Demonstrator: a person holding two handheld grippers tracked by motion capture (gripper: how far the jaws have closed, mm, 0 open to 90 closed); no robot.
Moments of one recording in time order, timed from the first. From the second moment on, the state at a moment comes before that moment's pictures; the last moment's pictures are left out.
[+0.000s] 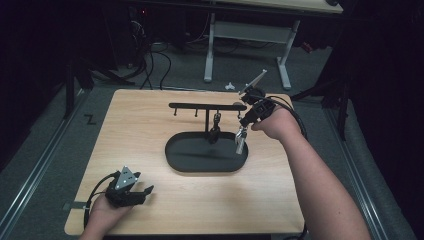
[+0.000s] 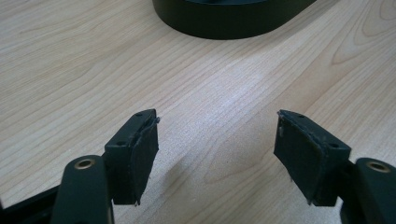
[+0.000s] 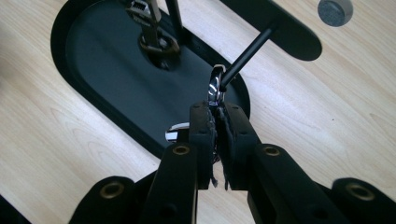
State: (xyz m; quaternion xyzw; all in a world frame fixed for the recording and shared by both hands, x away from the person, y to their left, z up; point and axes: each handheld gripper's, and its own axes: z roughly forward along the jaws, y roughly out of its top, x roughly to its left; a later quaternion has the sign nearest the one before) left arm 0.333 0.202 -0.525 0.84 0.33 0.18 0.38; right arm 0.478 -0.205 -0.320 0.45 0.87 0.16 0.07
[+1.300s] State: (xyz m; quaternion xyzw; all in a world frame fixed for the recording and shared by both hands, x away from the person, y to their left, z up) left arm 0.332 0.204 -0.525 0.84 0.34 0.19 0.38; right arm 0.472 -0.222 -0.336 0.48 0.86 0.17 0.11
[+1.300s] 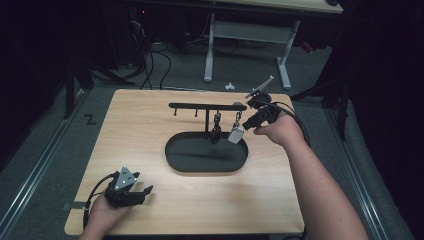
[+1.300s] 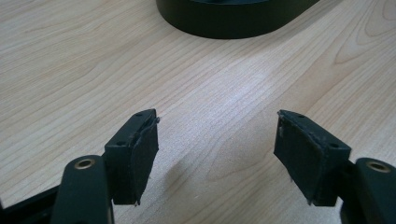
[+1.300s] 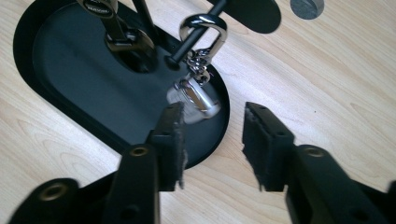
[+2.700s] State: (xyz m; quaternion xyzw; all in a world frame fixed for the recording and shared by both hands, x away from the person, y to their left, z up) left arm 0.336 0.190 -0.521 0.84 0.33 0.18 0.40; right arm 0.391 -0.250 -0.430 0.49 0.80 0.29 0.19
